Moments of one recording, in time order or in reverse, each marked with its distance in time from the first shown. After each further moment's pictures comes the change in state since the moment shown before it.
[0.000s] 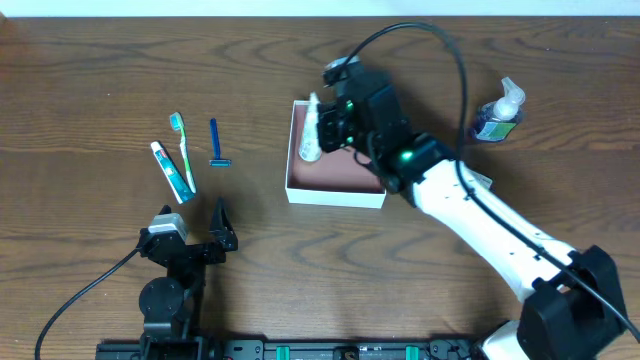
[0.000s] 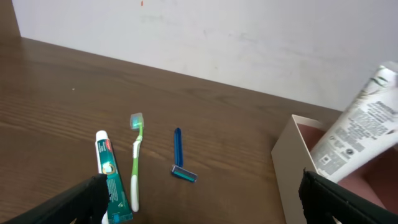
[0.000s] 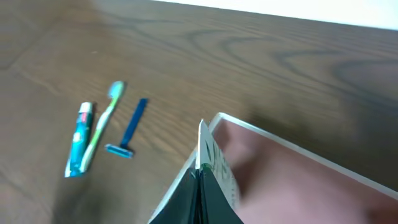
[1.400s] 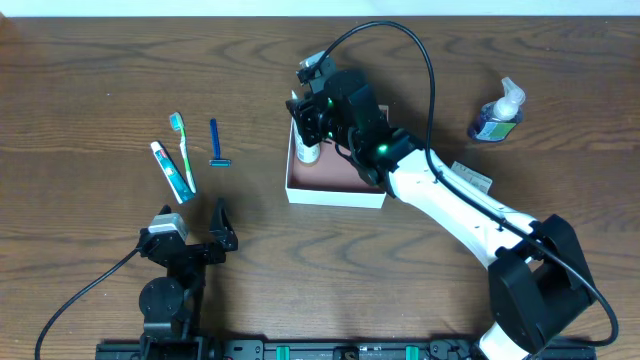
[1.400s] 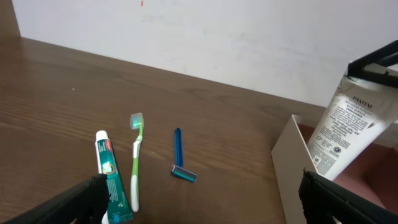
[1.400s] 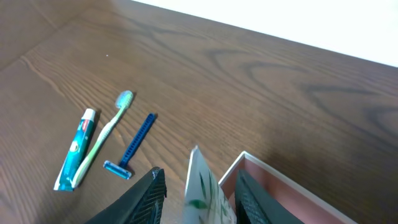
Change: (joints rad) left arm 0.000 0.000 0.000 0.000 0.000 0.000; right arm 0.015 0.133 0.060 0.148 -0.042 -0.093
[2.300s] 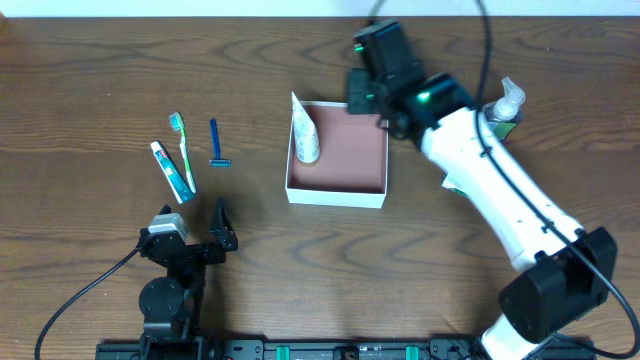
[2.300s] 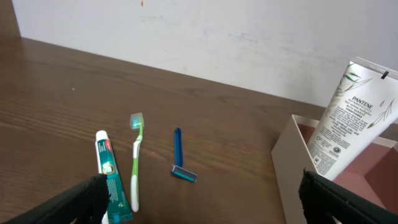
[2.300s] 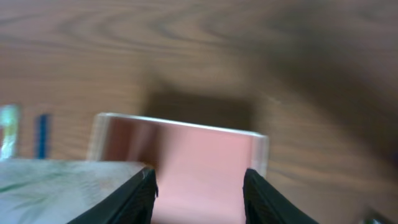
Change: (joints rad) left arm 0.000 0.000 0.000 0.000 0.000 0.000; right arm -0.170 0.001 0.357 -0.773 0.227 0.266
